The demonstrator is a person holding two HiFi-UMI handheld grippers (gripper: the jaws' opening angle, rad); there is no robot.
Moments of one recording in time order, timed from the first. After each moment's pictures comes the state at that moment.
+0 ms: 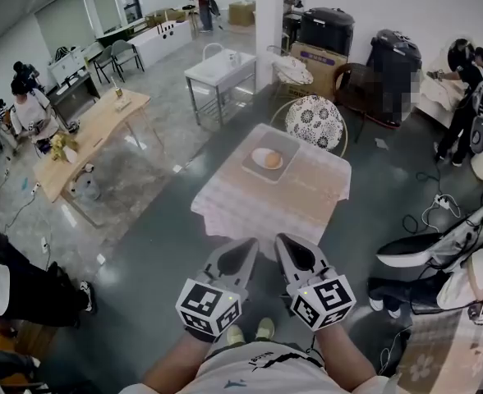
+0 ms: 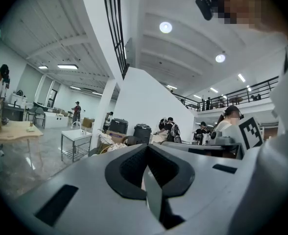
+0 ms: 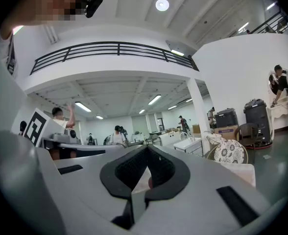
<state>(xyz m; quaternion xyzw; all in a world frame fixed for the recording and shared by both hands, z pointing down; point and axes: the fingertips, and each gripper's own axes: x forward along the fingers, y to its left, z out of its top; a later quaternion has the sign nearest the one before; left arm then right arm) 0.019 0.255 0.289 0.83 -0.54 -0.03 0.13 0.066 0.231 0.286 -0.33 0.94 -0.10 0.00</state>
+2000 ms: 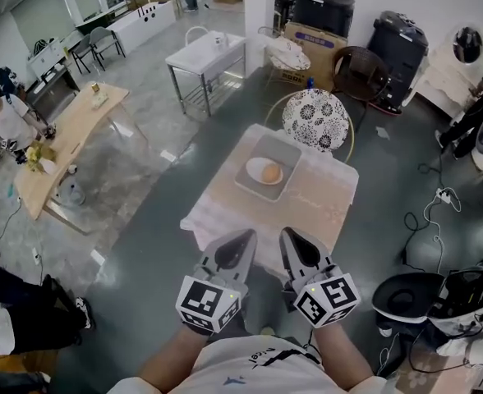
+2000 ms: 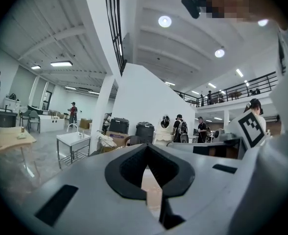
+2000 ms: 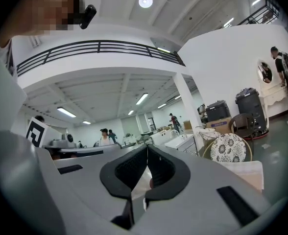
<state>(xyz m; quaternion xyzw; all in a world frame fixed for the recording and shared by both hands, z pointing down) -0.039 0.056 0.325 0.84 -0.53 -0.01 0.11 0.026 0.035 0.329 -0.38 0.91 -0.15 0.02</state>
